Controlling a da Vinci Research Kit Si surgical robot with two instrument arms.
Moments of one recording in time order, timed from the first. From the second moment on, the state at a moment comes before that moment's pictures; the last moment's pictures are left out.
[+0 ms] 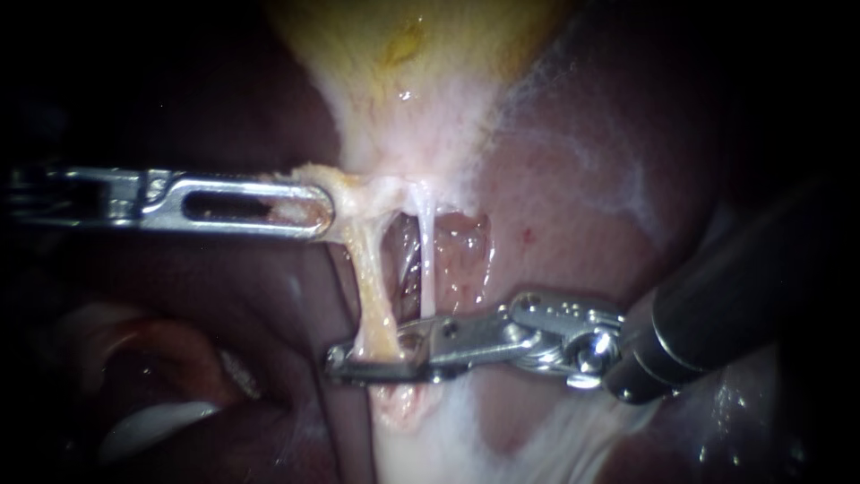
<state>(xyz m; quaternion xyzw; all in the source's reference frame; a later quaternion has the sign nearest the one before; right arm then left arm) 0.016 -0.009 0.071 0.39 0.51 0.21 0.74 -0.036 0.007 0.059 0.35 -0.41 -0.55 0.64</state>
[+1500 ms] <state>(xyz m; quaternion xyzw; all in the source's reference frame) 0.006 -0.004 0.067 0.22 0.59 0.09 0.77 -0.036 0.007 0.059 0.35 -0.41 -0.55 0.64</state>
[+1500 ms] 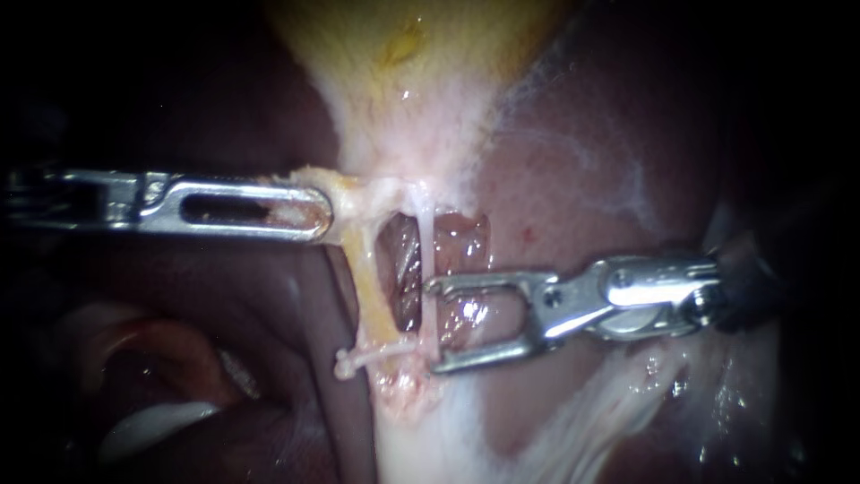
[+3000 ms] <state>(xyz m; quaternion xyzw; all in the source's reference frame) 0.001 -0.001 0.064 0.20 0.59 0.08 0.77 -0.041 0.007 0.068 0.35 -0.41 -0.55 0.64</state>
